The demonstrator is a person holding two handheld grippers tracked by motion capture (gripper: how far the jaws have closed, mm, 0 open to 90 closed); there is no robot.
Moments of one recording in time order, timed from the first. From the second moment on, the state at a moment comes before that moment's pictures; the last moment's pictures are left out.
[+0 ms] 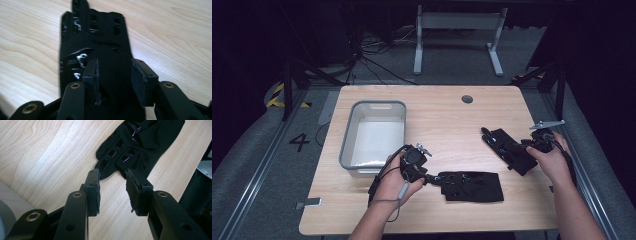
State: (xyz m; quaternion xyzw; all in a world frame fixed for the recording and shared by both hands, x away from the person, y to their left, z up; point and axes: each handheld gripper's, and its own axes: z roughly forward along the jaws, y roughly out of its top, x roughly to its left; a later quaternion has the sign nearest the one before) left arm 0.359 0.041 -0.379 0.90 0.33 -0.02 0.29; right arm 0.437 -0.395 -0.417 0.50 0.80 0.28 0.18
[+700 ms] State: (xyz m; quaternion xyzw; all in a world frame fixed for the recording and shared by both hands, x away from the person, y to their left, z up) left arm 0.361 0.034 -0.382 0.90 0.33 -0.02 0.28; right arm 0.442 -0.410 -0.439 0.53 0.79 0.26 0.16
